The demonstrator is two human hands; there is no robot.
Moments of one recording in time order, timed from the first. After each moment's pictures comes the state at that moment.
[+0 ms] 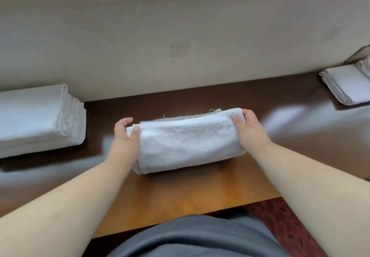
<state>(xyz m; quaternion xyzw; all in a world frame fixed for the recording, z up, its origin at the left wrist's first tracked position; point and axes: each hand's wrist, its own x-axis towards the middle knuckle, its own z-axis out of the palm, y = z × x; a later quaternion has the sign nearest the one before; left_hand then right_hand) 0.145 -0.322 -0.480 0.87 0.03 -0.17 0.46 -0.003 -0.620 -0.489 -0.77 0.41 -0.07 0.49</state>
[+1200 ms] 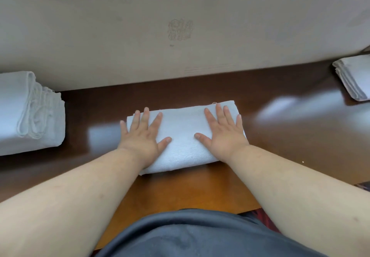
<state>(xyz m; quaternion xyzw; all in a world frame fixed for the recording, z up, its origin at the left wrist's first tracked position) 0.182 -0.364 -0.561 0.92 -0.32 -0.22 -0.06 0.051 -0.589 -0.556 -0.96 0.22 0.19 0.06</state>
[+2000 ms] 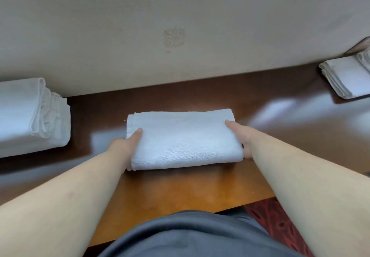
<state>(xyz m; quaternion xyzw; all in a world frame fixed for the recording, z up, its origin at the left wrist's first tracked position) 0.184 -0.331 -0.539 0.83 0.24 -0.37 0.33 0.018 -0.629 -0.523 -0.45 0.58 0.14 0.66</state>
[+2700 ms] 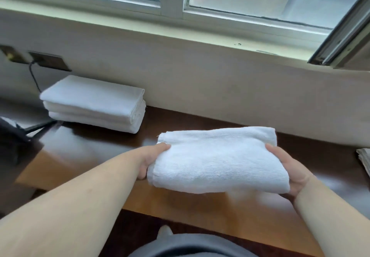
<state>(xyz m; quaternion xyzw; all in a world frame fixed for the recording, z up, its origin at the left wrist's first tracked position) 0.112 -0.249 -0.413 0.64 0.24 -0.48 0.56 -0.021 -0.589 -0.371 -0.49 0.29 0.14 0.81</state>
